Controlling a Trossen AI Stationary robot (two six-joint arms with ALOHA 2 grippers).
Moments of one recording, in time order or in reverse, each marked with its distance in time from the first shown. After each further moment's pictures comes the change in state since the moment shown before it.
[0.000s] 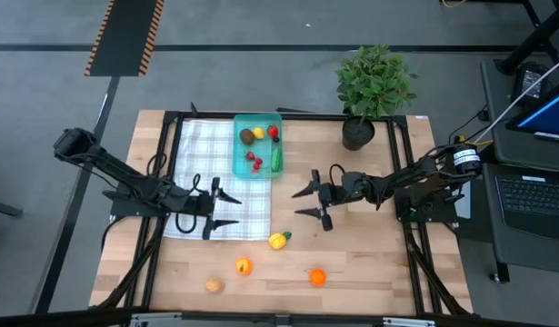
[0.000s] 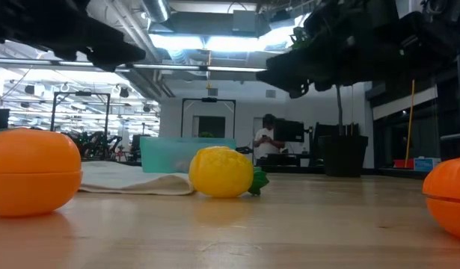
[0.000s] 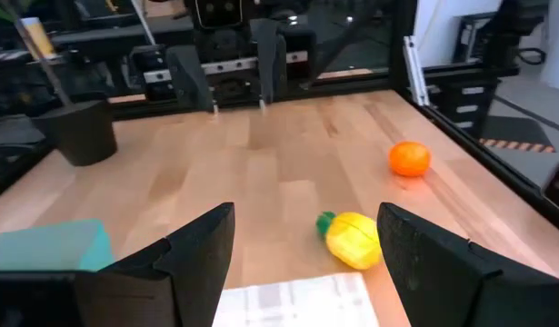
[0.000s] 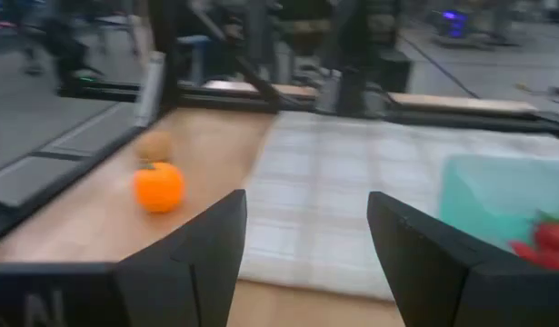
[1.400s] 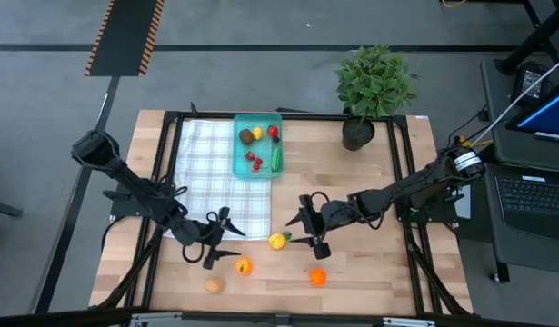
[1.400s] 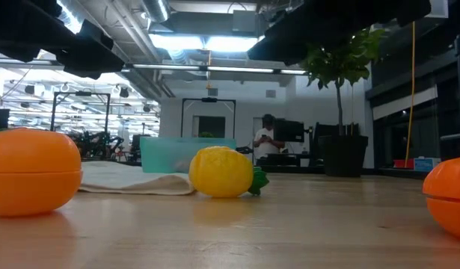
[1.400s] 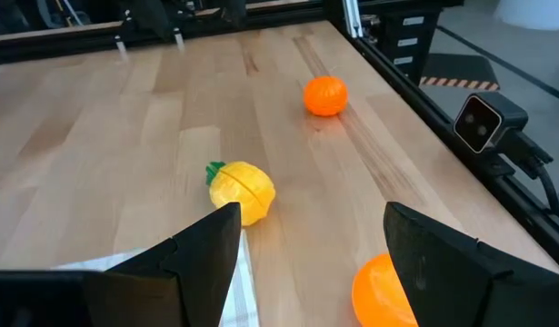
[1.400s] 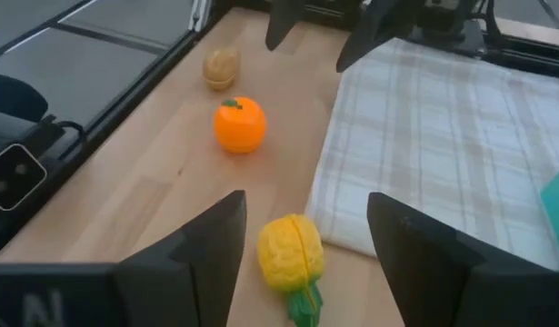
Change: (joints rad) left arm -0.252 0.366 0.165 -0.013 -0.091 -0.165; right arm 0.265 0.000 0.381 -0.731 0.190 -0.019
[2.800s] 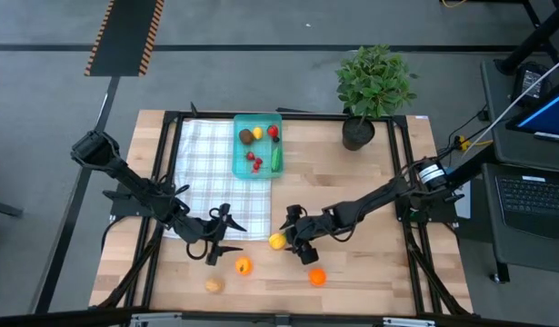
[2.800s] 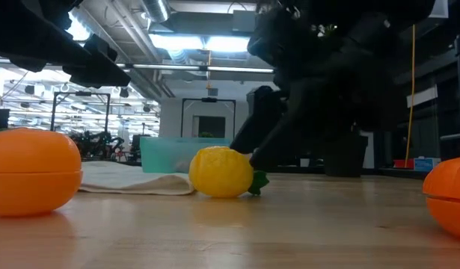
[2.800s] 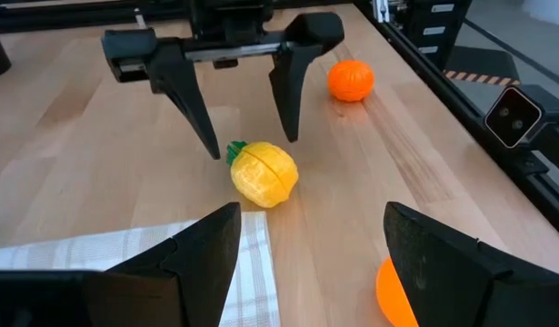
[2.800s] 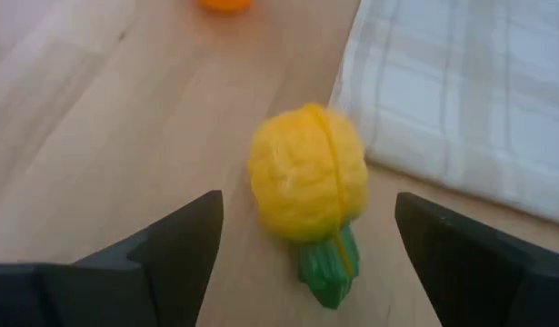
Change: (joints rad) left arm 0.039 0.000 0.000 -0.047 0.000 -0.053; right arm -0.003 0.319 0.126 -0.081 0.026 -0.033
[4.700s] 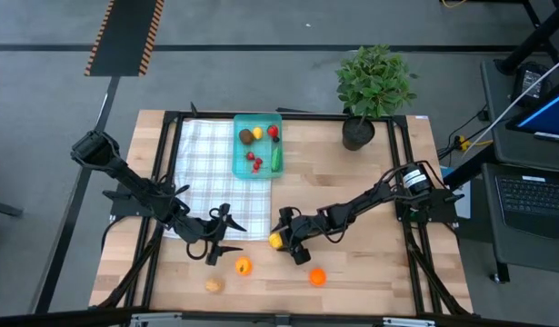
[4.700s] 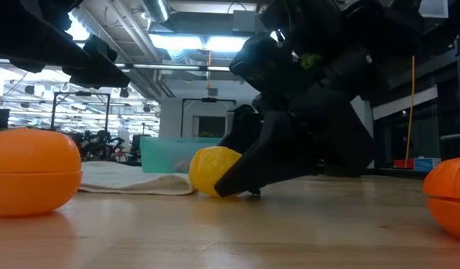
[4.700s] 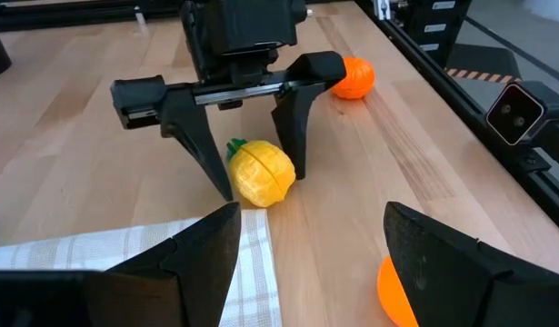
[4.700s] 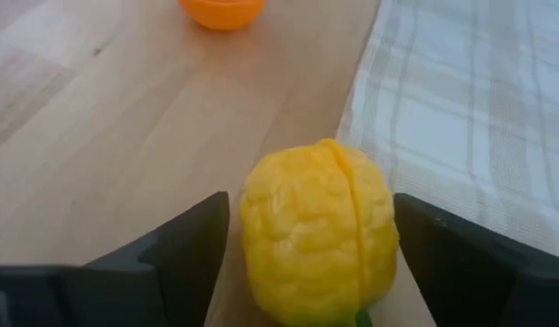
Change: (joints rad) left arm 0.000 0.000 0.000 -0.006 0.000 0.000; right arm -0.031 0.141 0.000 0.251 -0.045 -0.074
